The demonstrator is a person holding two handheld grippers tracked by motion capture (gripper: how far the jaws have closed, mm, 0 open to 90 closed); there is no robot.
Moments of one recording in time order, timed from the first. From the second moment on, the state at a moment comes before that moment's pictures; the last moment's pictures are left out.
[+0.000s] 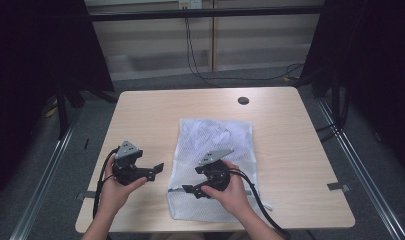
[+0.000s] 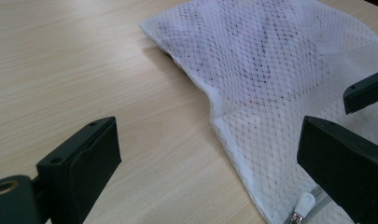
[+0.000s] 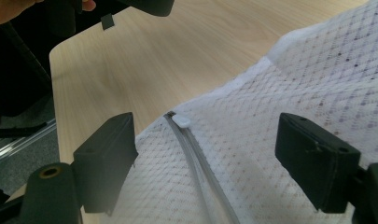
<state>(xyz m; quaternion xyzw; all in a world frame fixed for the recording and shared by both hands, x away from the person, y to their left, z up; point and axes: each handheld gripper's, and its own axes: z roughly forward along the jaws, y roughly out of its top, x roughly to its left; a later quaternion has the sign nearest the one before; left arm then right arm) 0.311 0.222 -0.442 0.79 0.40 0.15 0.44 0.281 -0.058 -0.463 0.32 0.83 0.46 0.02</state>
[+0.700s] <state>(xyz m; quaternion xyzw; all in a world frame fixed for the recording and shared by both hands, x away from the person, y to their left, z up) 0.310 0.224 -0.442 0.79 0.40 0.15 0.44 0.288 -0.037 -0.478 0.34 0.82 0.45 -0.03</state>
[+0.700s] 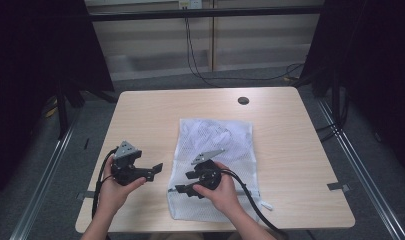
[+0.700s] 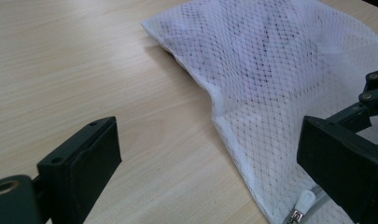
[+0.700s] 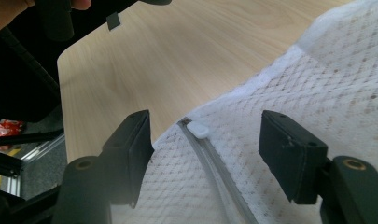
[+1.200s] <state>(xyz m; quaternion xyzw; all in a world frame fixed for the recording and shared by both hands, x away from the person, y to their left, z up) 0.309 0.227 -0.441 0.79 0.40 0.15 0.44 0.292 -0.027 -0.484 0.36 0.82 0.45 -0.06</state>
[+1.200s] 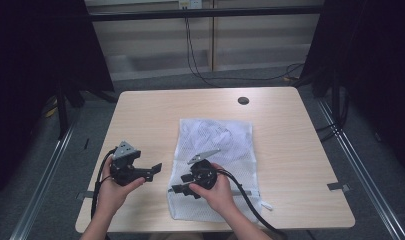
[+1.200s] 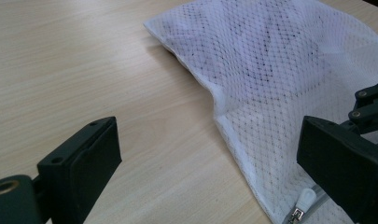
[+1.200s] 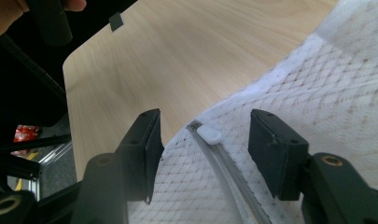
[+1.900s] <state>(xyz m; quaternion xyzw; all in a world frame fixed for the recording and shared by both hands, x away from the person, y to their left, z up) 0.309 0.225 -0.443 0.79 0.40 0.16 0.43 0.297 -0.018 -0.496 0.39 0.81 0.43 -0.10</state>
